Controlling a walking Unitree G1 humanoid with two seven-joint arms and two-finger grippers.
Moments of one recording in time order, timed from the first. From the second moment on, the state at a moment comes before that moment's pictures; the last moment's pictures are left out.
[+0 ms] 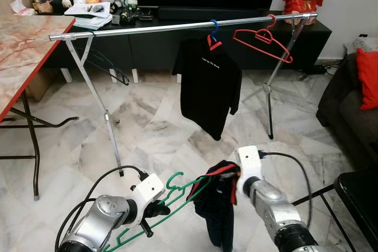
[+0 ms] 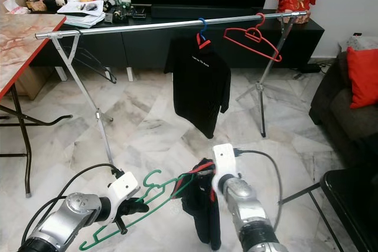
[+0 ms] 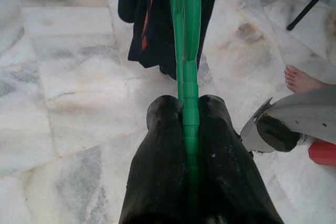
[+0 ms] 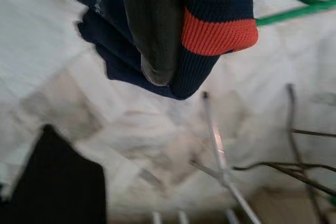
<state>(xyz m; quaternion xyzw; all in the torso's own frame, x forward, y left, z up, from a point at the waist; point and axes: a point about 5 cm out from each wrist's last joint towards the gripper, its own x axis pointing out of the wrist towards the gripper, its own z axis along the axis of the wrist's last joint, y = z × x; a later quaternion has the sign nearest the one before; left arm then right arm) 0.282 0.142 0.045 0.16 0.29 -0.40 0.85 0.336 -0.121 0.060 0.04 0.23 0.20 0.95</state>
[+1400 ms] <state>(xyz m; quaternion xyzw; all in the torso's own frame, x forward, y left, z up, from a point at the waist) 0.292 0.137 0.051 0.16 0.26 -0.39 0.87 0.329 -0.103 0.099 0.17 0.20 0.27 0.93</state>
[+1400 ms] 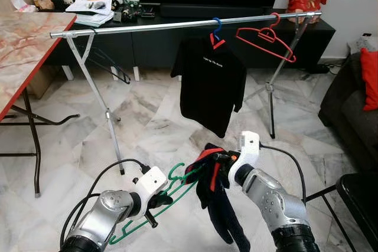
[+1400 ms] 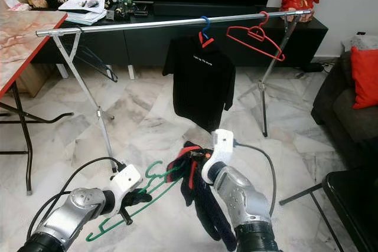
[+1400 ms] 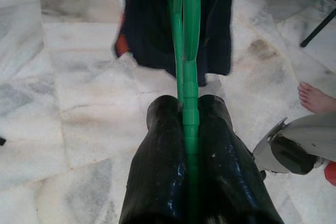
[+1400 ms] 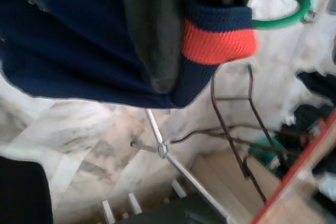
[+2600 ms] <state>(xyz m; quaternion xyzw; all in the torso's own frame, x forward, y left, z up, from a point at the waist) 0.292 0.133 0.051 0.15 0.25 -0.39 0.87 0.327 -0.120 0.095 -0.03 0.16 0.33 0.93</state>
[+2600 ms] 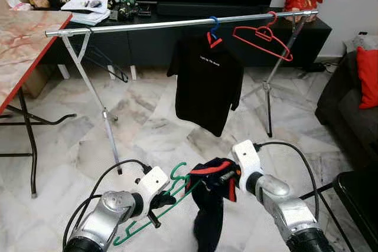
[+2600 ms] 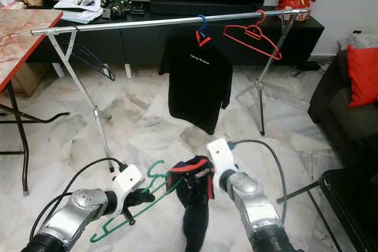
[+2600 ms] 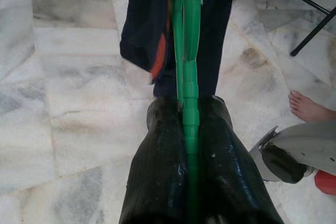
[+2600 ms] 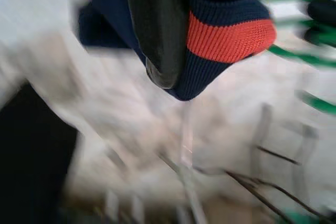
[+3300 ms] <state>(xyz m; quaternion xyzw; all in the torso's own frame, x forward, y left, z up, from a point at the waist) 0.292 0.133 0.050 0.14 0.25 -0.39 0.88 0.330 -0.134 0.101 -0.12 0.15 0.38 0.91</state>
